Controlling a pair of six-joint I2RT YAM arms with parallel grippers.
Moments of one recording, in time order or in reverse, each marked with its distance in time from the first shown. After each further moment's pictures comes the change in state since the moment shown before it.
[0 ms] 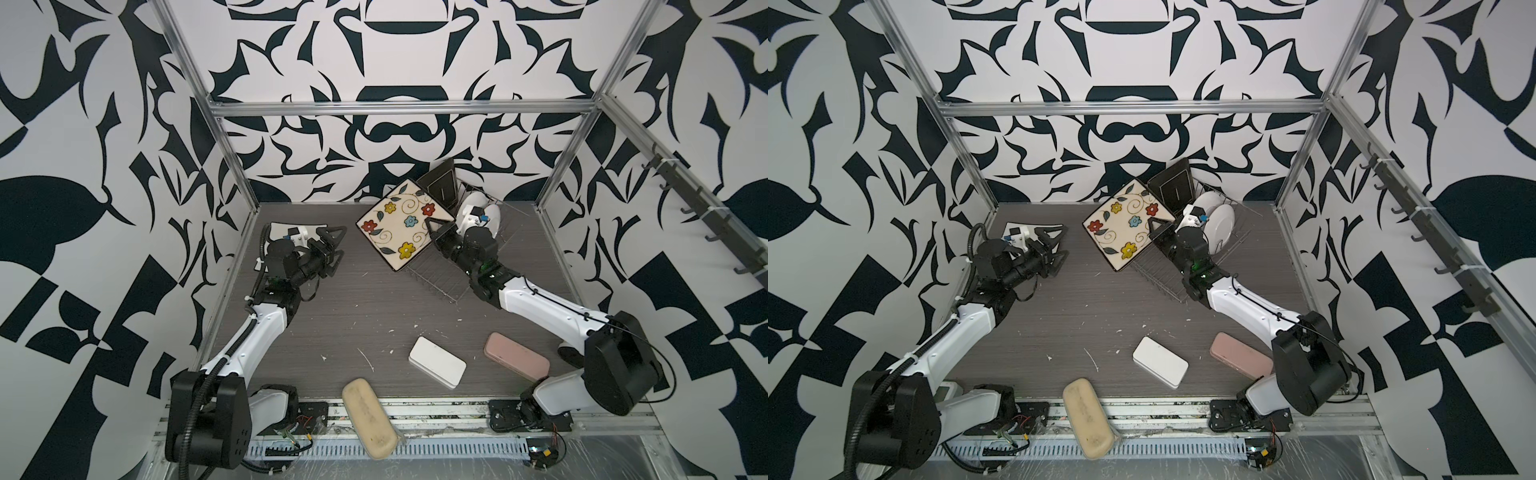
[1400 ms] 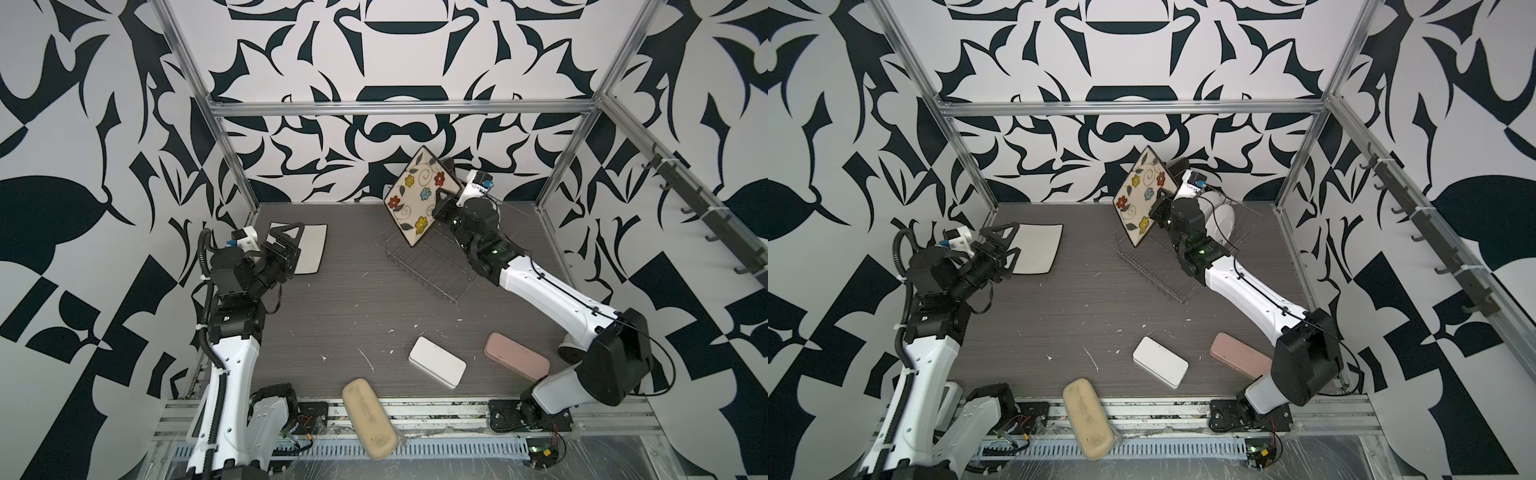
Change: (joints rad) left arm 0.289 -0.335 0.101 -0.449 0.024 0.148; right arm -0.014 0.050 0.293 -0.251 0.257 -0.478
